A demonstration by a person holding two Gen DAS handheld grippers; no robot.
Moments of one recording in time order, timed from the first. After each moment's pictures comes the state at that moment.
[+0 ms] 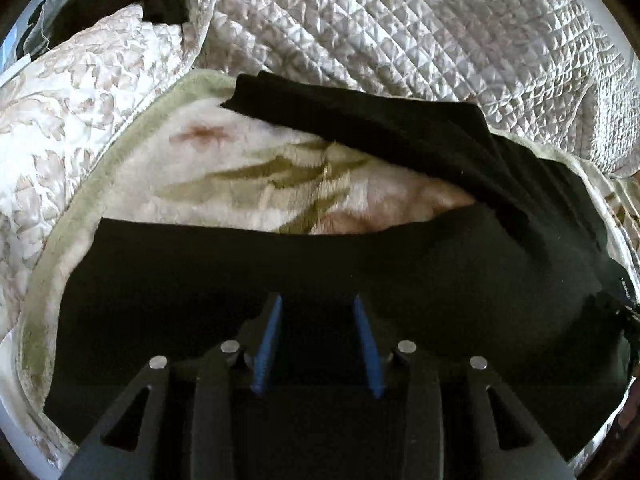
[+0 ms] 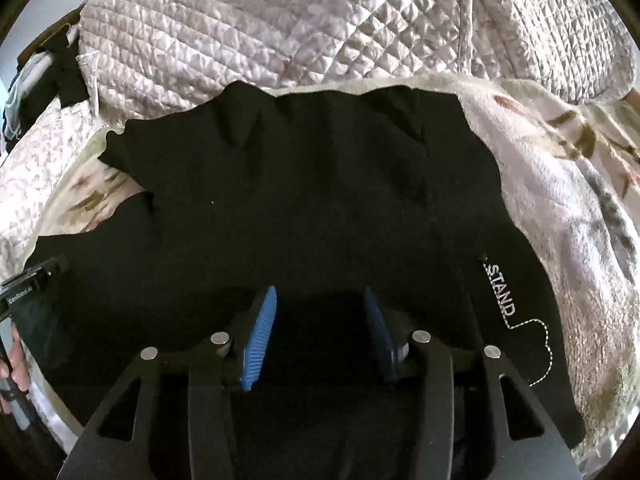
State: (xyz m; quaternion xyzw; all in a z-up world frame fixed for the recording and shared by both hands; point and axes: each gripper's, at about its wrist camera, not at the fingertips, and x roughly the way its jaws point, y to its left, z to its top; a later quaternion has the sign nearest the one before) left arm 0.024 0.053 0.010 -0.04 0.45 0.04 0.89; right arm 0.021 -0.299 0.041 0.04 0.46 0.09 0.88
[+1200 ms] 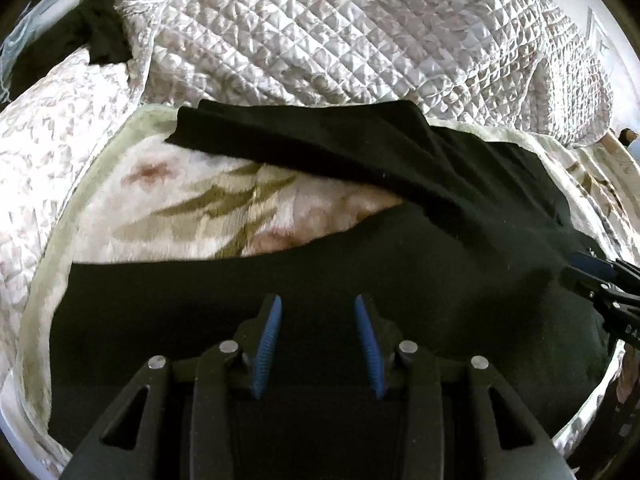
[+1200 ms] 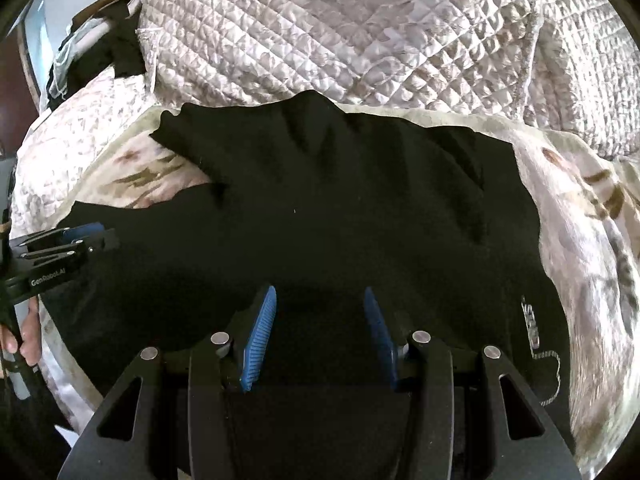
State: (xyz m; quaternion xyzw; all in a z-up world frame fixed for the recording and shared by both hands) left arm 0.023 0.020 0.034 0.00 0.44 -0.03 0.90; right arm 0.021 -0.265 0.064 -0.01 0.46 0.18 0.87
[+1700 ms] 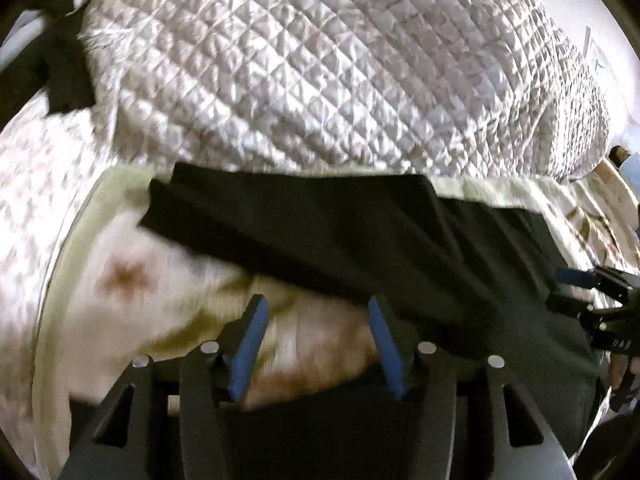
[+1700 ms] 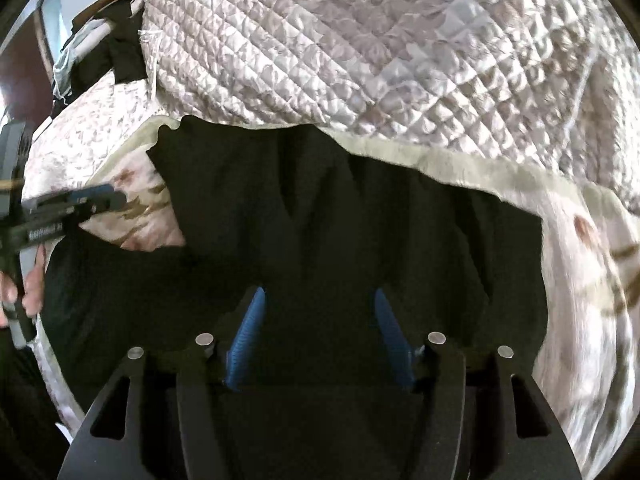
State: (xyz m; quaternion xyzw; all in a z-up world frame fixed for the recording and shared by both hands) left arm 0.124 0.031 0.070 -0.02 0.41 -0.07 0.91; right arm 0.117 -0.268 0.079 -0.04 0.46 0.23 0.86
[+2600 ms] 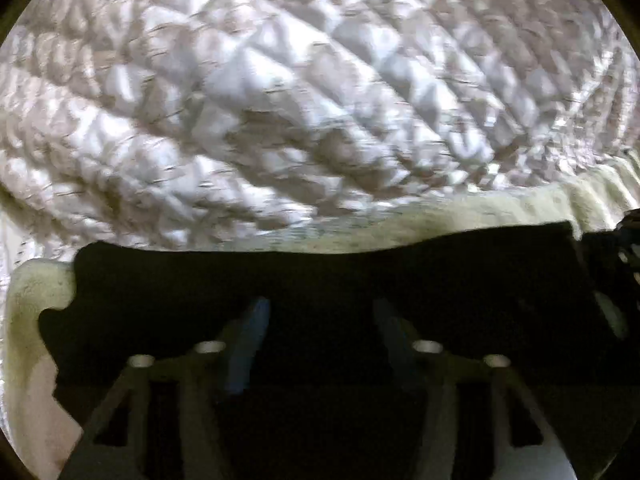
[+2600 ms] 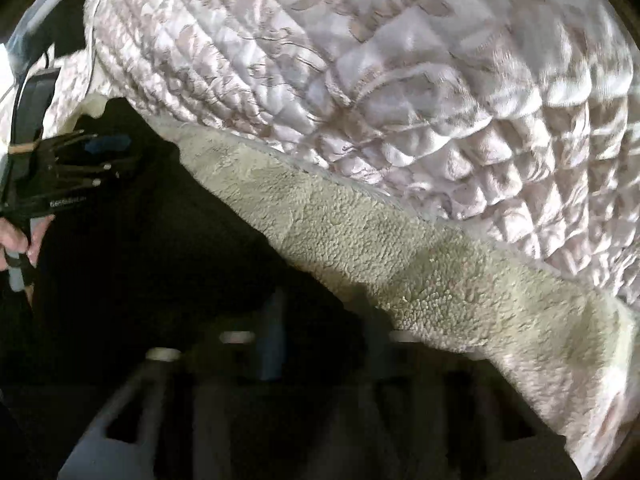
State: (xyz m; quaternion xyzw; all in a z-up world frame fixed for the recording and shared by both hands) left arm 0.298 0.007 -0.008 0.07 0.44 -0.07 0.89; right arm 0.283 -0.241 0.016 -0.13 0.49 0.26 0.82
